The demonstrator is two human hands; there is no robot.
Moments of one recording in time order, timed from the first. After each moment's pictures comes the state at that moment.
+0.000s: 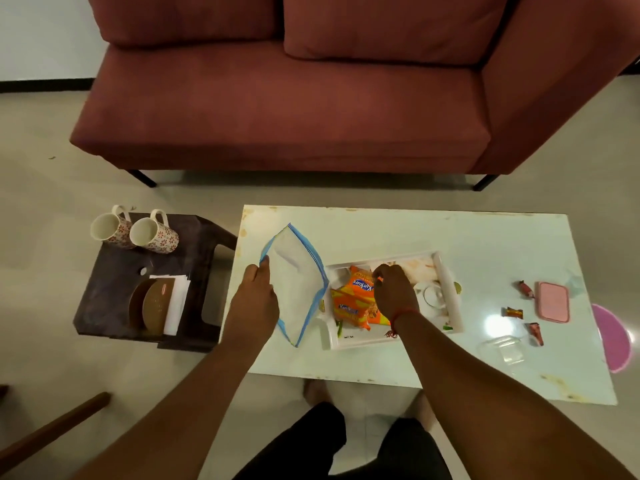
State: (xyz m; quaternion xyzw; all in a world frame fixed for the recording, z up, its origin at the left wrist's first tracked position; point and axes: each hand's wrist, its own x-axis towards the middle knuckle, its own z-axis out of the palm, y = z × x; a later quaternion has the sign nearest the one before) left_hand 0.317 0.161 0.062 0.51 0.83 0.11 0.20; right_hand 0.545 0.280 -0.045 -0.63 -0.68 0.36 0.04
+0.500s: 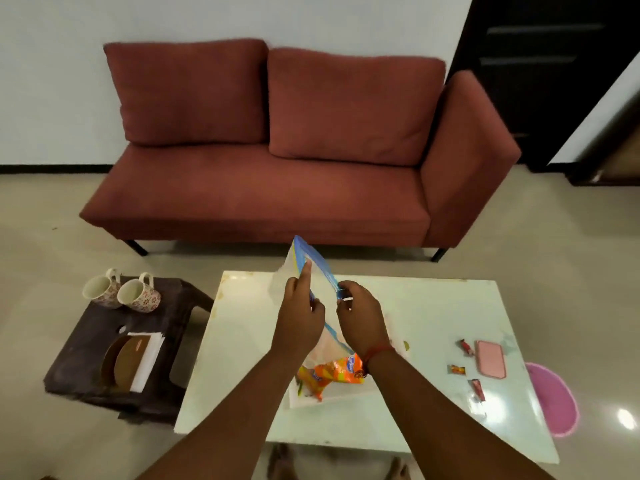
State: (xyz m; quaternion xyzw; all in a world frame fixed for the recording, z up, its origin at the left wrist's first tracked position) left_hand 0.474 0.232 0.145 0.51 0.76 0.35 0.22; right_hand 0.592 0.273 0.138 -0.57 -0.67 0.40 0.26
